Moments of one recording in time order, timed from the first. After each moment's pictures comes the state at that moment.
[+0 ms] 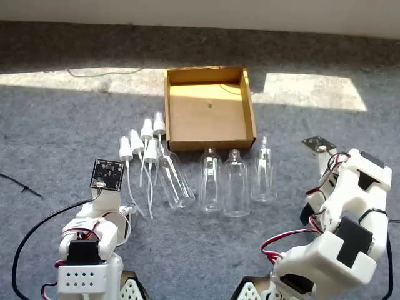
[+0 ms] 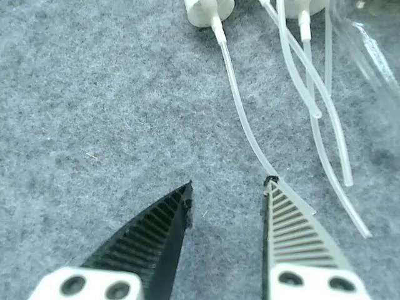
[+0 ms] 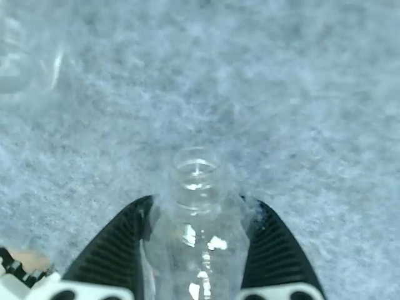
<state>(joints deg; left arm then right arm) -7.9 -99.4 96.1 69.1 -2.4 29.1 2.3 30.0 69.7 56.9</state>
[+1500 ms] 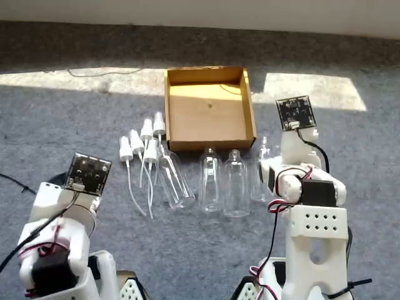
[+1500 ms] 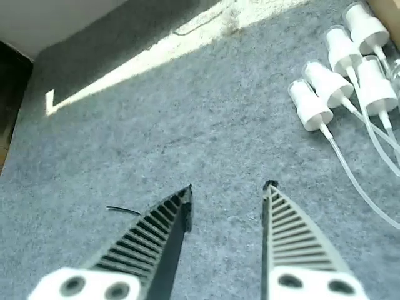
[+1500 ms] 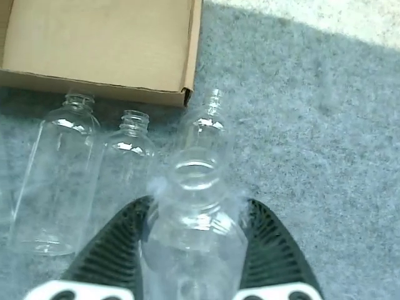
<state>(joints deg) -22.7 -91.6 63.4 76.0 -29.6 -2.6 -50.3 46.3 64.9 14.5</state>
